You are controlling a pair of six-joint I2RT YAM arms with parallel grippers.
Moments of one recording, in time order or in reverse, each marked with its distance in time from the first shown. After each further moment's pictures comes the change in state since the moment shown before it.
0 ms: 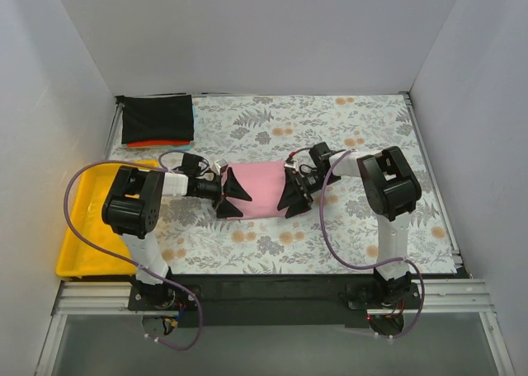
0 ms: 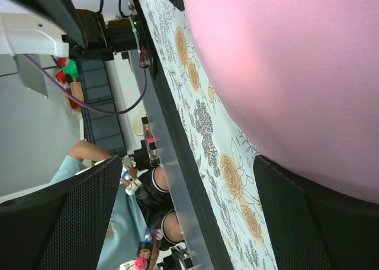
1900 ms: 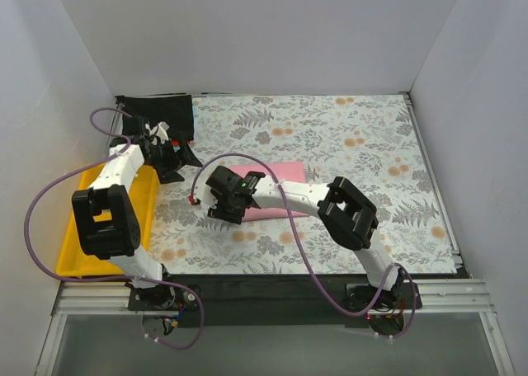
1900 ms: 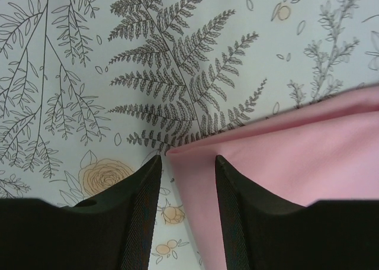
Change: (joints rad) left arm 0.344 -0.211 0.388 -0.645 -0.519 0.332; right arm 0.692 0.037 0.448 -0.019 1.117 -0.466
